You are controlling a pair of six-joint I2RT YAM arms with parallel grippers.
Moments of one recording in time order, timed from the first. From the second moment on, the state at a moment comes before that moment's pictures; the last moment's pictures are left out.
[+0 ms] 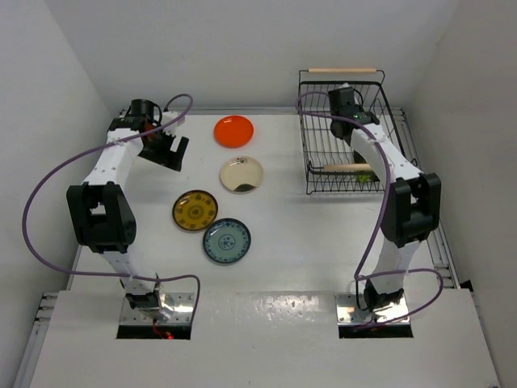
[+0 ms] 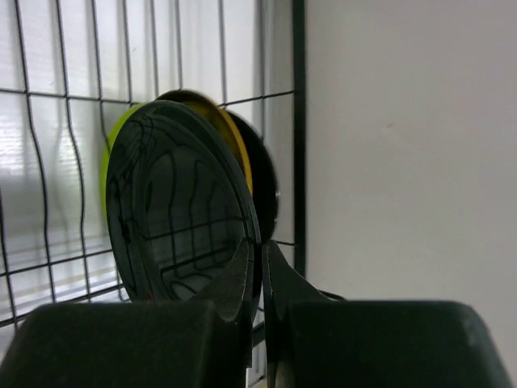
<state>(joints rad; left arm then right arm) 0.05 1.75 1.56 -0.87 0.17 0.39 0.22 1.87 1.62 -0.58 0.80 -0.41</state>
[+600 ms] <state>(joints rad) 0.06 1.77 1.56 -0.87 0.17 0.39 0.18 1.99 1.56 -0.52 0.73 -0.32</state>
